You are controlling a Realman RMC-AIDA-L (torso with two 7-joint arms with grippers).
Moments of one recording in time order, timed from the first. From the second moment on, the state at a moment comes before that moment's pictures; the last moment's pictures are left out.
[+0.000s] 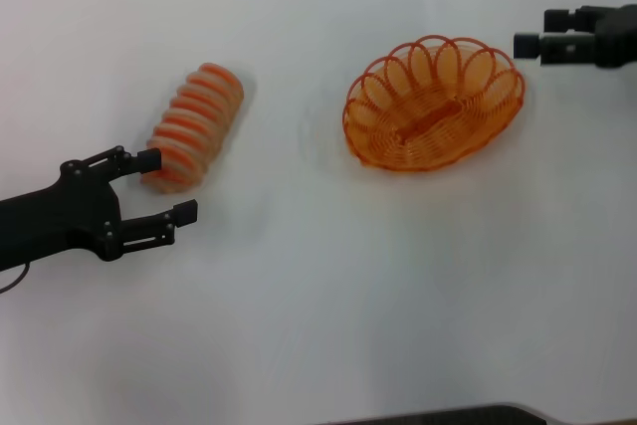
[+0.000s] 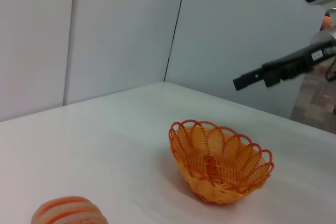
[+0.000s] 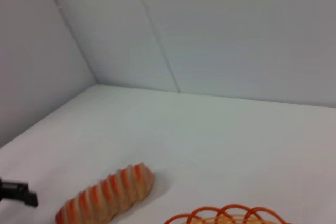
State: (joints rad) left arm -0.37 -2.08 0.65 0.55 1.99 1.58 -1.12; right arm 0.51 2.01 -0.41 -0.86 -2.22 -1.65 1.76
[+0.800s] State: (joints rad) left arm -0.37 -2.07 0.65 0.55 2.00 1.59 -1.12; right arm 0.67 1.98 -0.44 -0.94 -2.61 -1.58 2.32
